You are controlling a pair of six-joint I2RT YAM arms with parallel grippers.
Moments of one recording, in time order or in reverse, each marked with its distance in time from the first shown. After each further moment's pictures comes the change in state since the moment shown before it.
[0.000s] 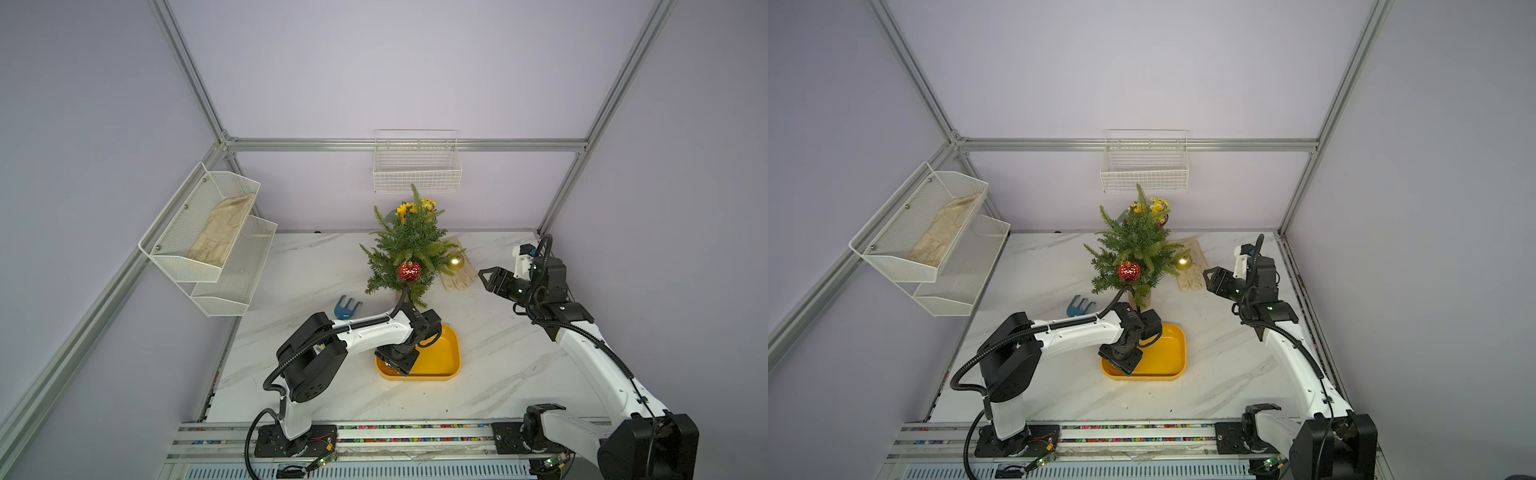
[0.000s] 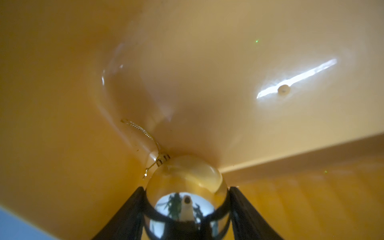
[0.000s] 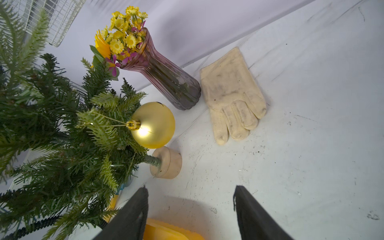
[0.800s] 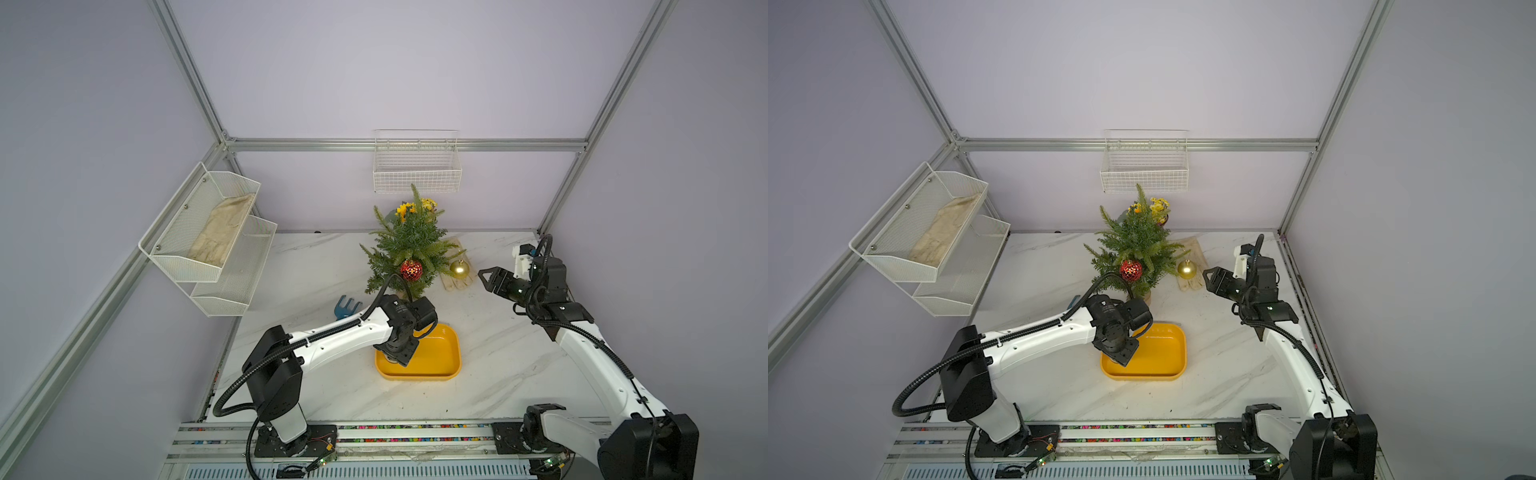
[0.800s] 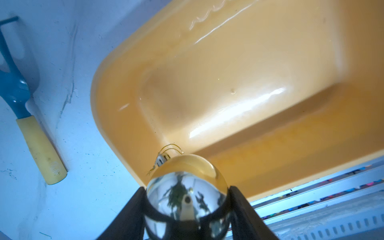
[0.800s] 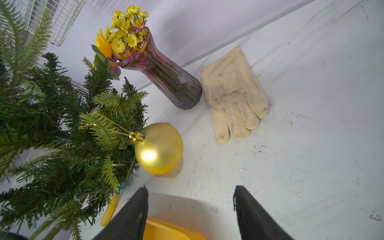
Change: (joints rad) left arm 0.000 -0.237 0.027 -0.010 -0.003 0.000; right arm 0.000 0.000 0.000 0.000 -0.006 0.001
